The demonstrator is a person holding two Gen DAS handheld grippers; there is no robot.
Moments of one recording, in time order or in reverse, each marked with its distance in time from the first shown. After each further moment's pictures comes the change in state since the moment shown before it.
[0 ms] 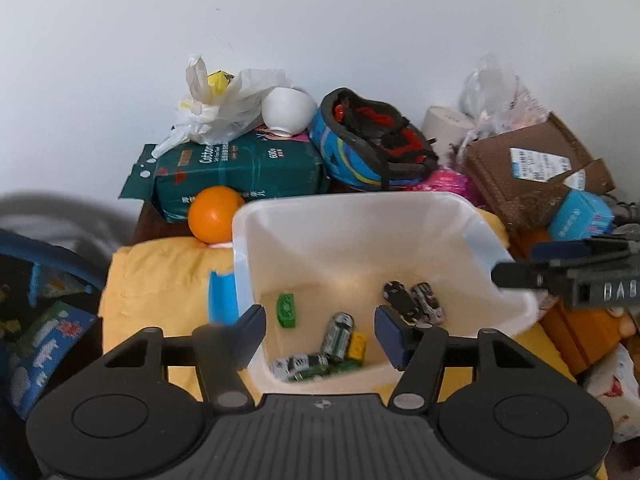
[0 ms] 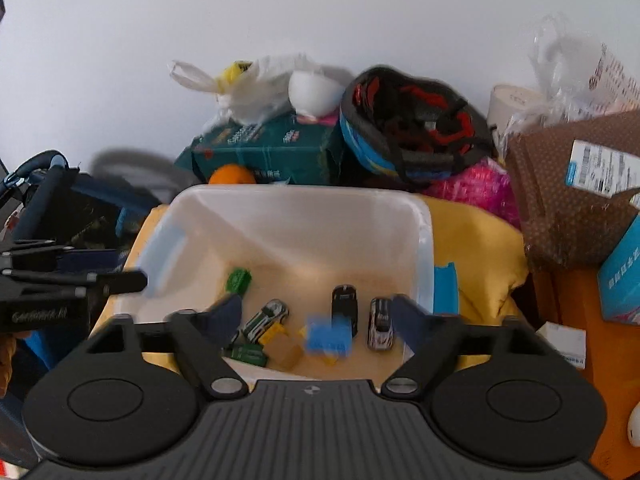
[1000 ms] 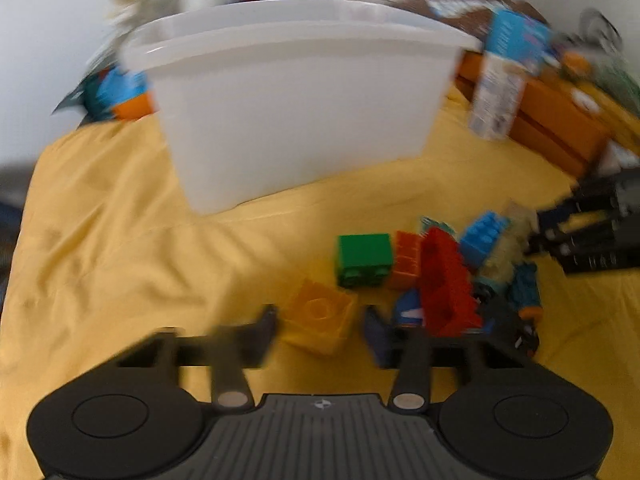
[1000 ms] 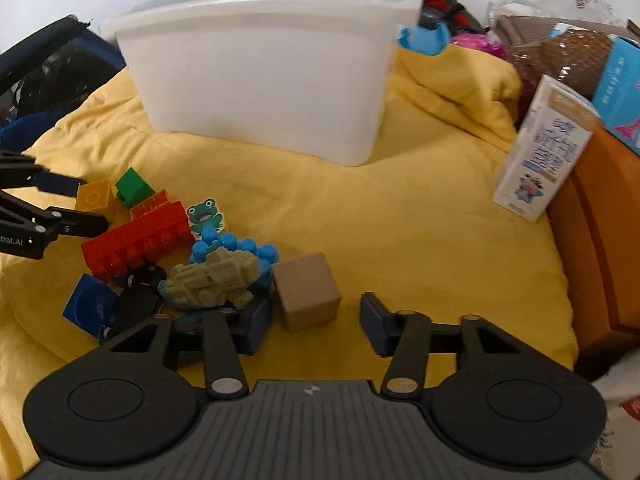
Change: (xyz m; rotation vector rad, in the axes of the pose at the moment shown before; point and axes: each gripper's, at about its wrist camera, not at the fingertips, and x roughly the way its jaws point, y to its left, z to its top) left arm 0.051 -0.036 -0.180 0.251 0.092 -0.079; right arm 0.026 -0.020 -0.208 -0.172 0.112 -0.079
